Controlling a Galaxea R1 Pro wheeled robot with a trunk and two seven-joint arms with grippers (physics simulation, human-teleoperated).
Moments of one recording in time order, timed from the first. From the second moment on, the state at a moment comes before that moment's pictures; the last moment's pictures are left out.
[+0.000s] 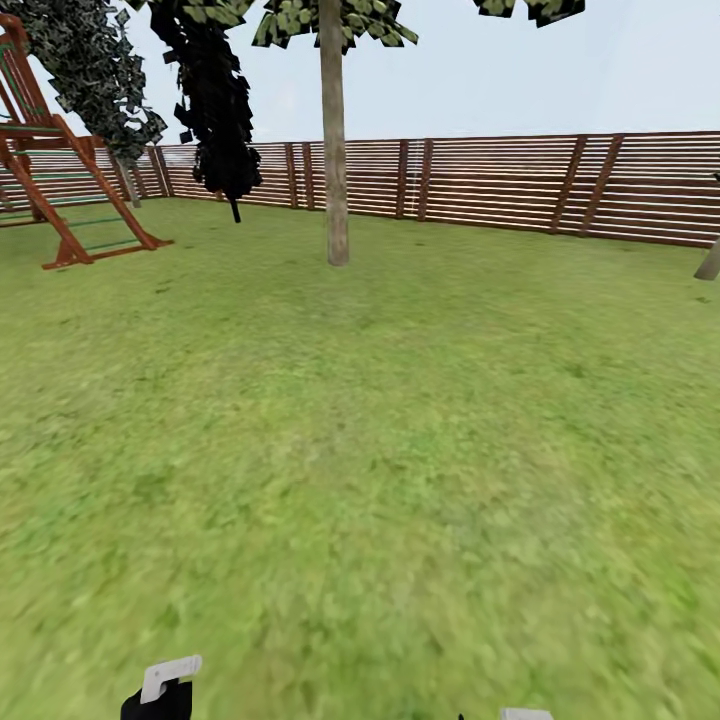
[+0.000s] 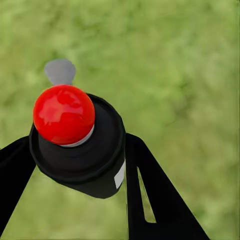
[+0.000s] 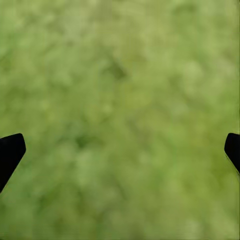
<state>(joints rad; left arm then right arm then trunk) -0.40 0.14 -0.02 -0.14 0.23 -0.37 -0.01 -0.36 -0.01 -0.35 -0.03 0.23 -0.48 0.13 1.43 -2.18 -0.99</state>
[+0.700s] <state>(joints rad) -0.40 0.14 -0.02 -0.14 0.23 -0.37 -0.01 -0.36 -0.01 -0.35 -0.03 0.23 -0.48 0.13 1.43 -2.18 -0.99</state>
